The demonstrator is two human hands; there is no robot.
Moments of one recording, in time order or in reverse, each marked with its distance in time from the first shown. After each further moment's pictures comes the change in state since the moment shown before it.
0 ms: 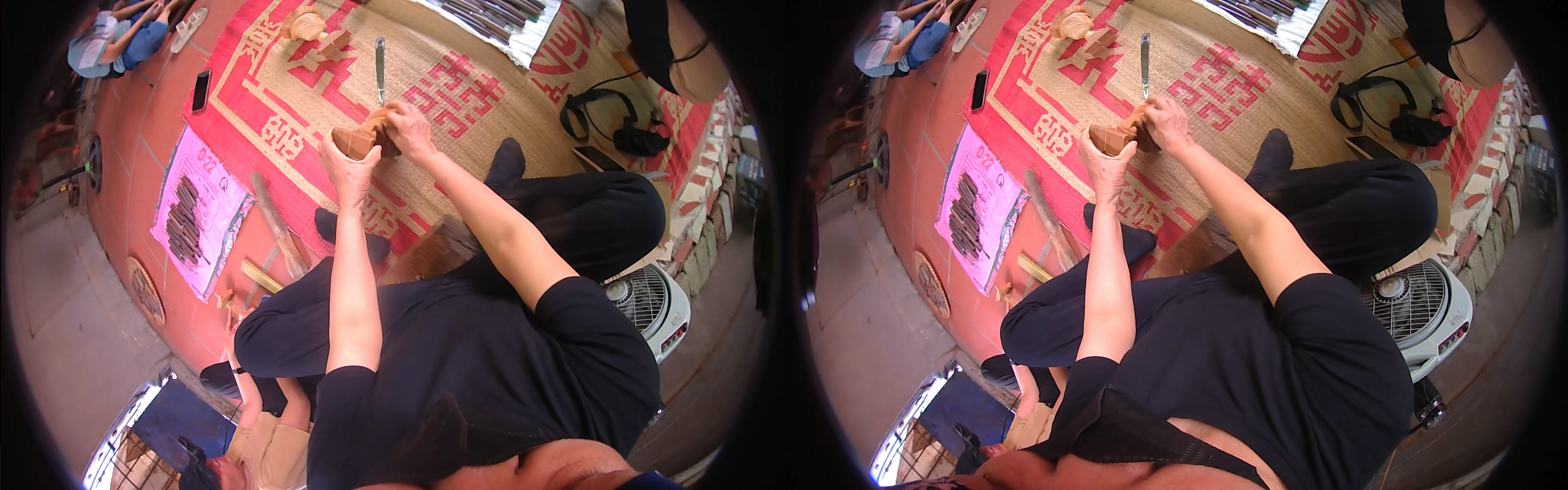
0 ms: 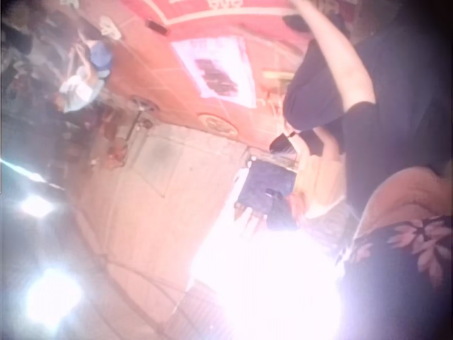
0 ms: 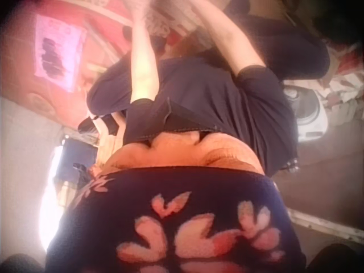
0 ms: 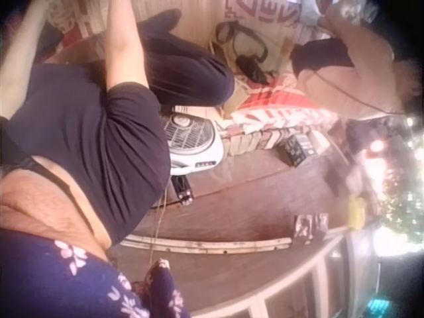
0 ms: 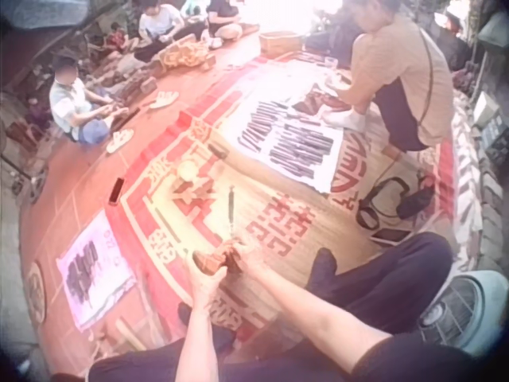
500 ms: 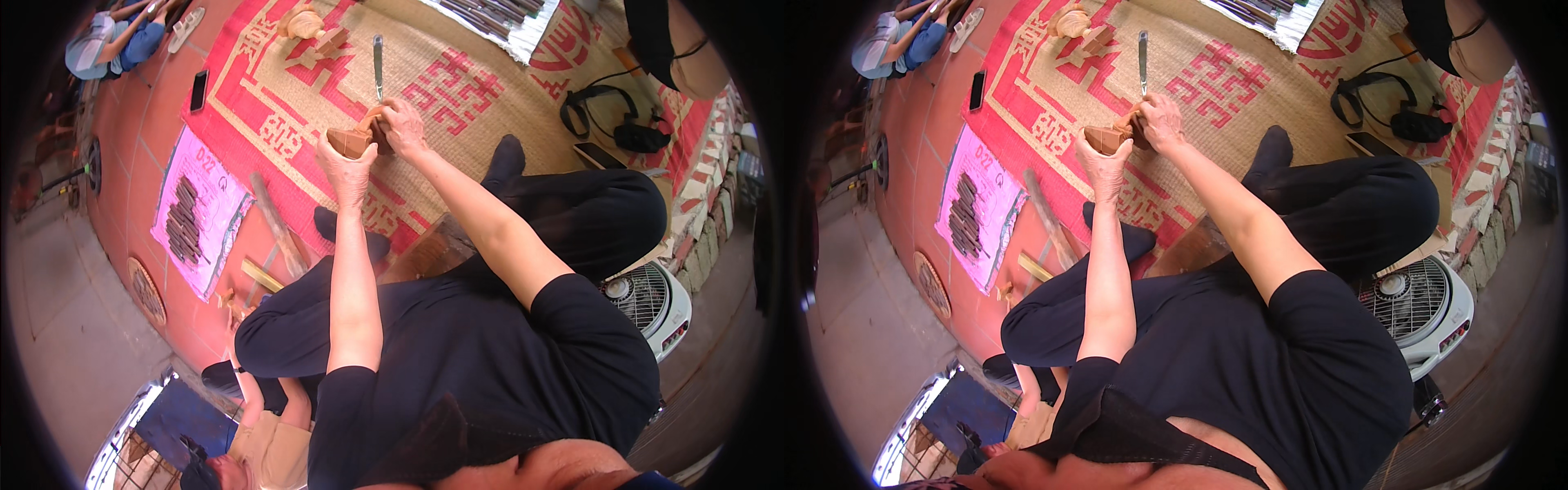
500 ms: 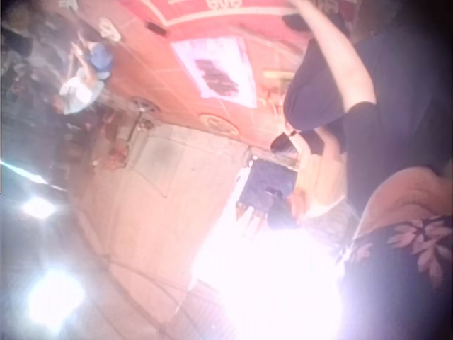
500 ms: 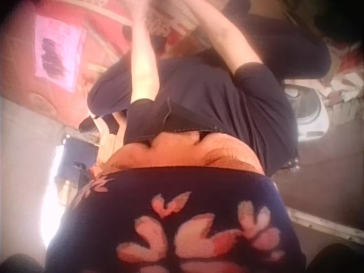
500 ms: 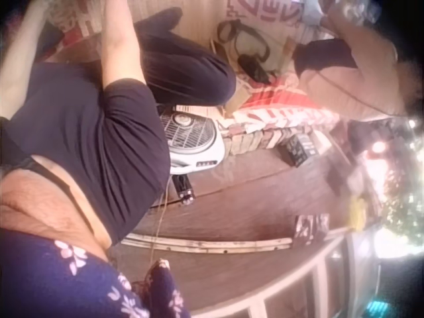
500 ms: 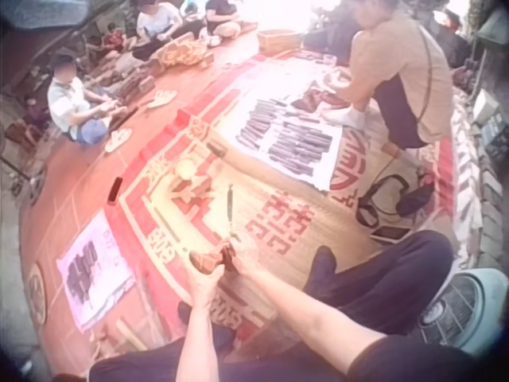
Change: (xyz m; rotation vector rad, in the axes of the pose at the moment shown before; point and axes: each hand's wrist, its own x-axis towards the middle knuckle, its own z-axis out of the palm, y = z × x) left_hand -0.003 0.000 0.001 -0.006 0.003 -0.058; right_hand 0.003 -0.005 0.013 0.040 0.064 0.047
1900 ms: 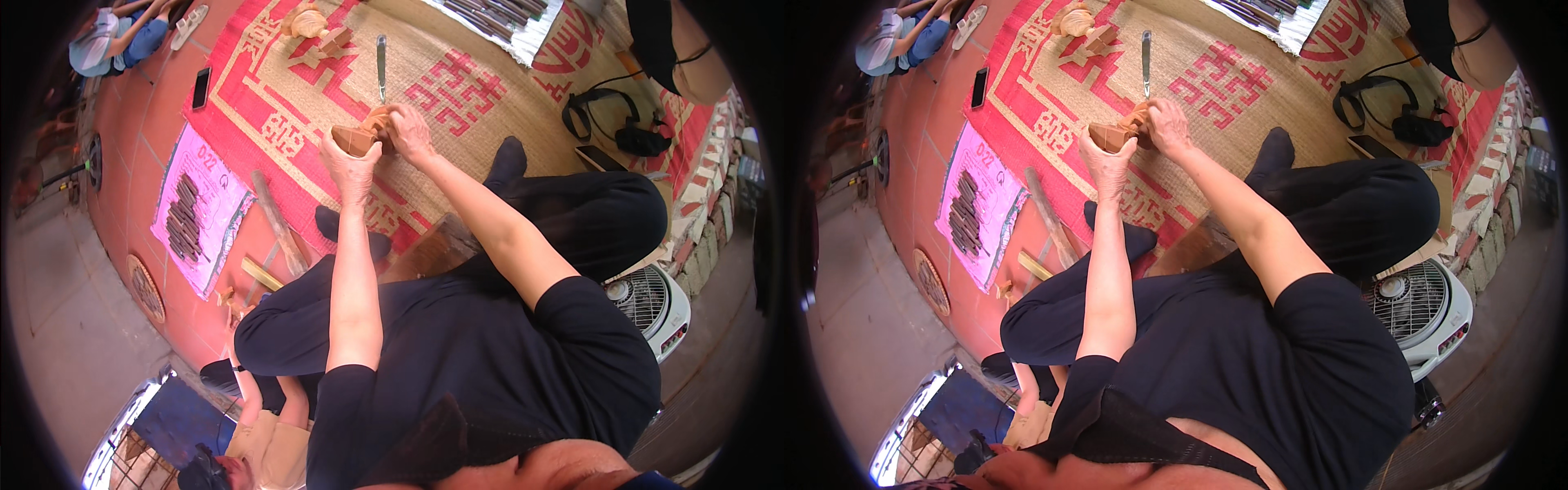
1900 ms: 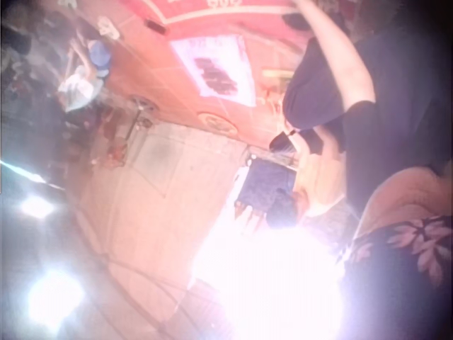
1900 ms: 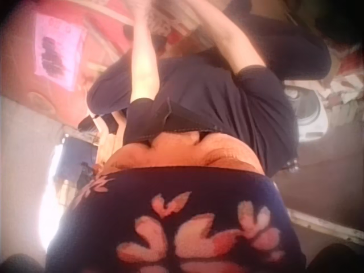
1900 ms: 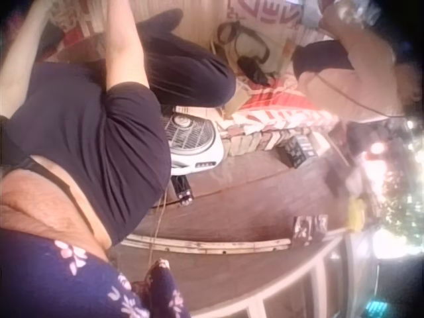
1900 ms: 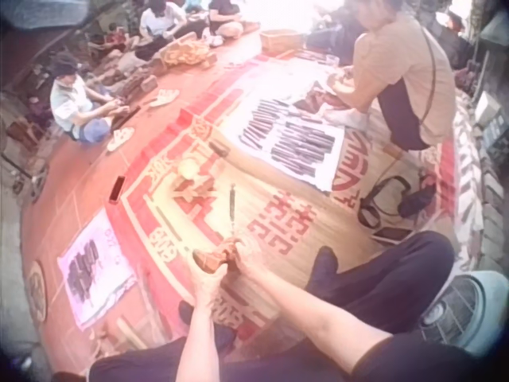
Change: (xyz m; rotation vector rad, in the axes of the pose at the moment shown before) left_hand -0.001 0.001 0.003 0.055 0.068 0.063; right_hand -0.009 0.006 -0.006 -0.064 -0.044 -0.095
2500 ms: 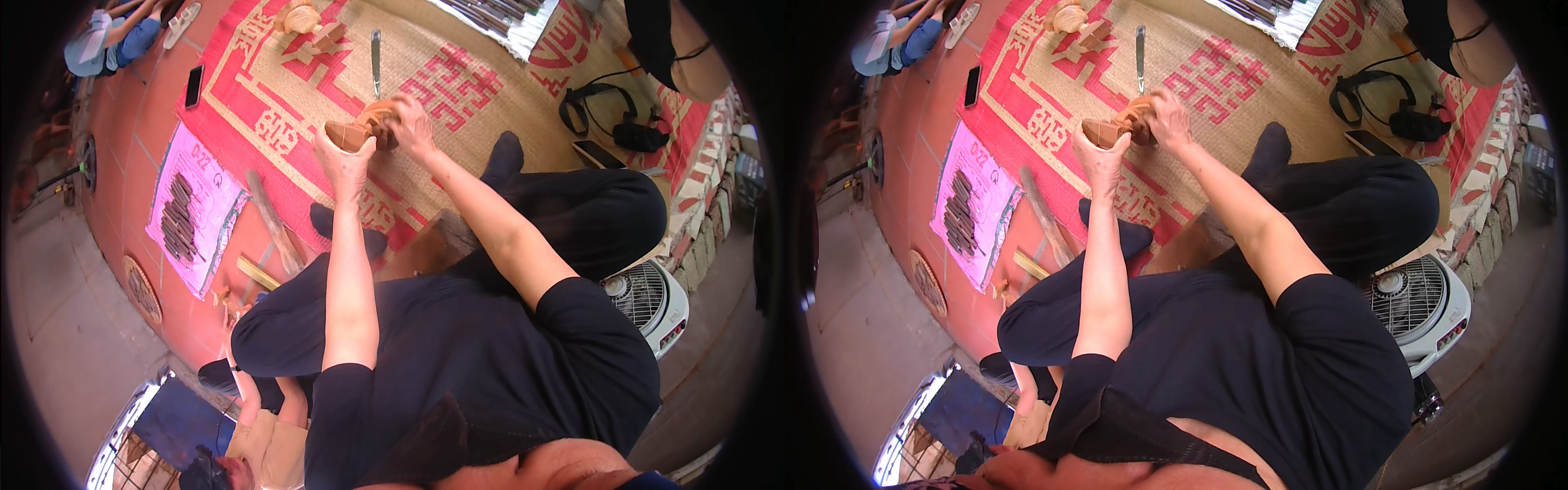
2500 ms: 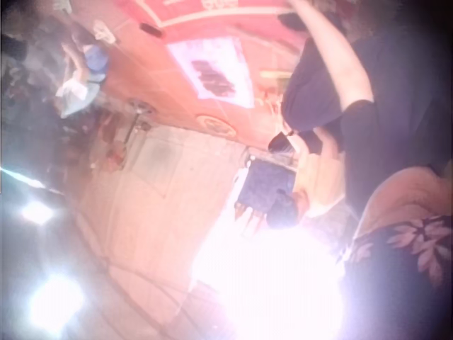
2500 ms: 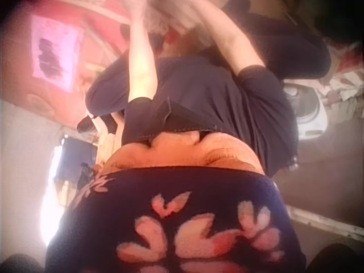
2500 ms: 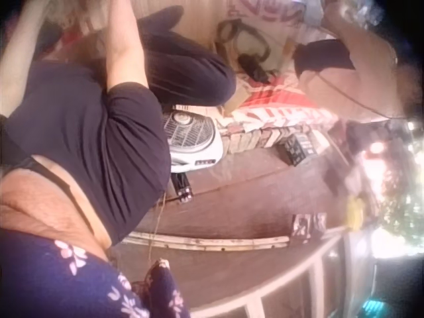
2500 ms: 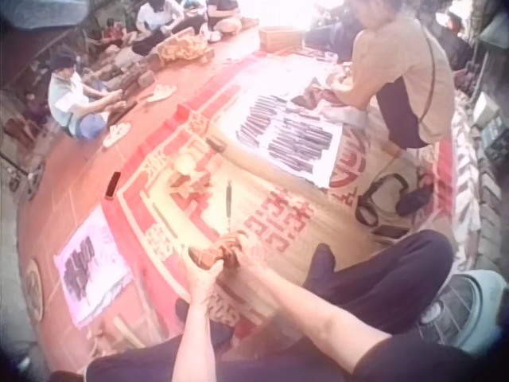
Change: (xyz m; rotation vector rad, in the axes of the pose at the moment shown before) left_hand 0.003 -0.003 -0.004 0.014 -0.051 -0.033; right_hand 0.001 -0.011 -0.018 0.109 0.021 0.130
